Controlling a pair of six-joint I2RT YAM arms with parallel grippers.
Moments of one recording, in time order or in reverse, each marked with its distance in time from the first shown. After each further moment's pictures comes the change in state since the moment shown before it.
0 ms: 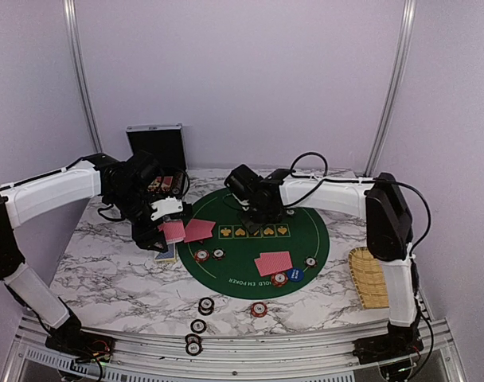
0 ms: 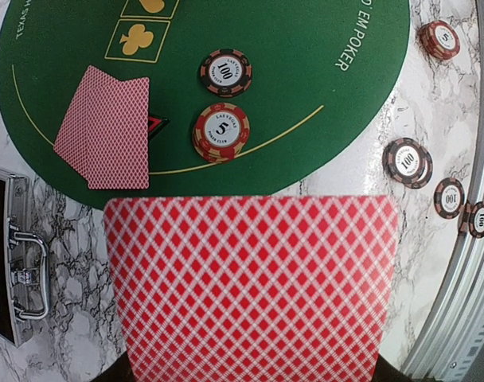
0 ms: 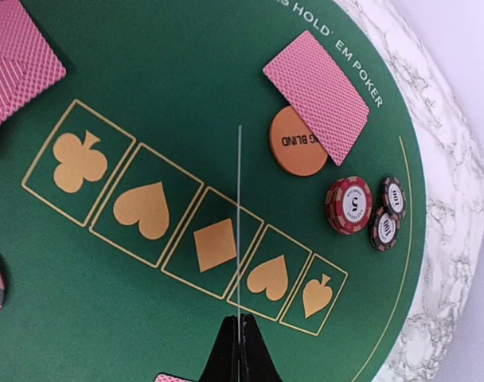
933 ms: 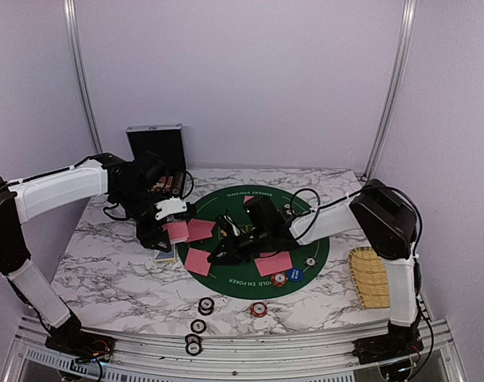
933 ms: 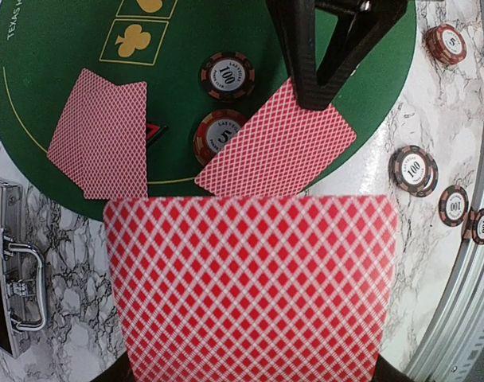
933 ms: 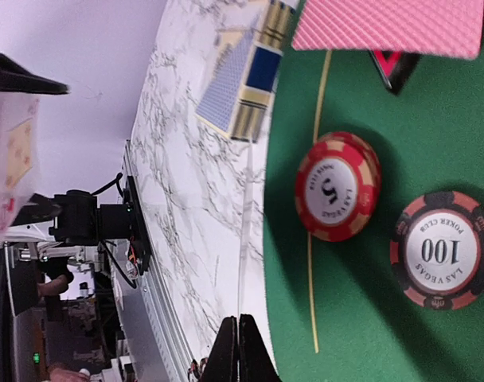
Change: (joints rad) left arm -0.001 0.054 0.029 0.007 0.009 0.001; right arm -0.030 -0.023 -0.529 0.992 -1.207 0.666
